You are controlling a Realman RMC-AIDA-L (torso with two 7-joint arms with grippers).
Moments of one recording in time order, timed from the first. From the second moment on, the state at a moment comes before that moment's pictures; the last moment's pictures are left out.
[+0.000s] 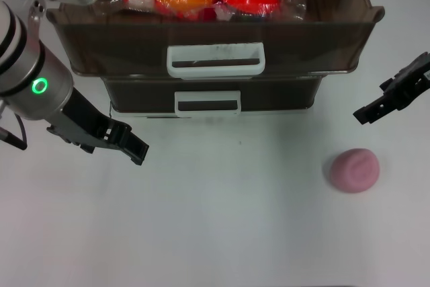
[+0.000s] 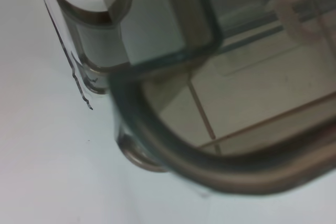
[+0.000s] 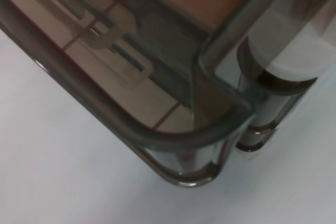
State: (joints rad) left arm -0.58 -2.05 1.53 1.64 -0.52 -1.82 -0.10; right arm 0.68 2.06 -1.03 -1.25 0.44 1.73 -0.82
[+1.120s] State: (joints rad) left arm -0.58 -2.05 1.53 1.64 -0.52 -1.82 -0.10; right arm 0.65 2.06 -1.03 -1.07 0.48 1.61 -0.88
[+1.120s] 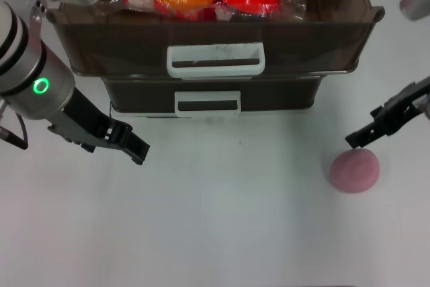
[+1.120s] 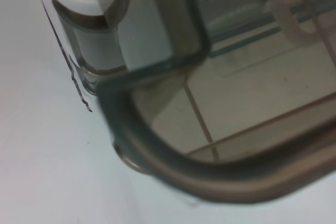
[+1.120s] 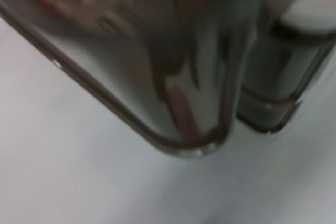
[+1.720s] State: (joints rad) left arm -0.58 -2.05 1.53 1.64 -0.52 -1.82 -0.09; right arm 0.65 2.06 -1.04 -0.84 0.48 1.44 -0.94
